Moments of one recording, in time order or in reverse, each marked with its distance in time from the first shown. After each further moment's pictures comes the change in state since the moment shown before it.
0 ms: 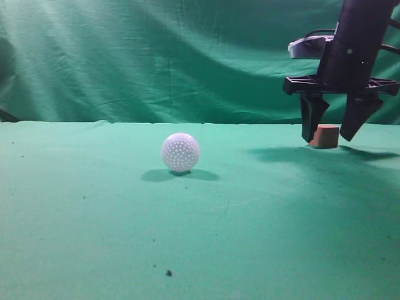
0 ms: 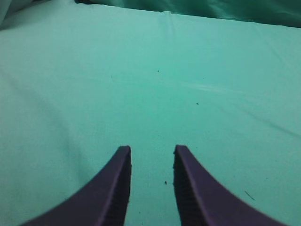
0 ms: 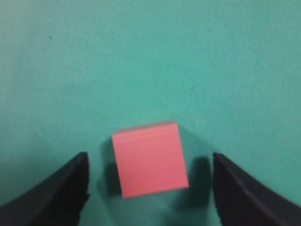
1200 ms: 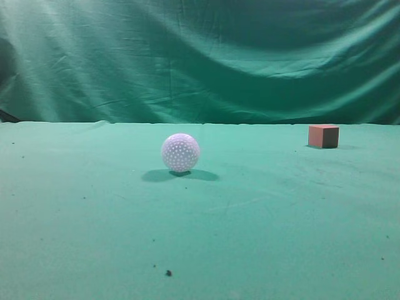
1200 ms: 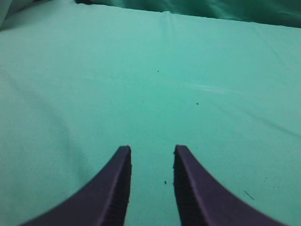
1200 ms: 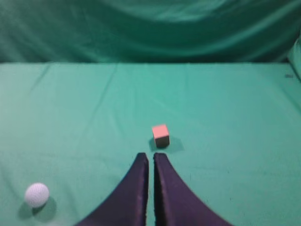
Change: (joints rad) left arm 0.000 0.000 0.000 0.000 0.000 0.000; right arm 0.000 -1.630 0.875 0.010 -0.160 0.102
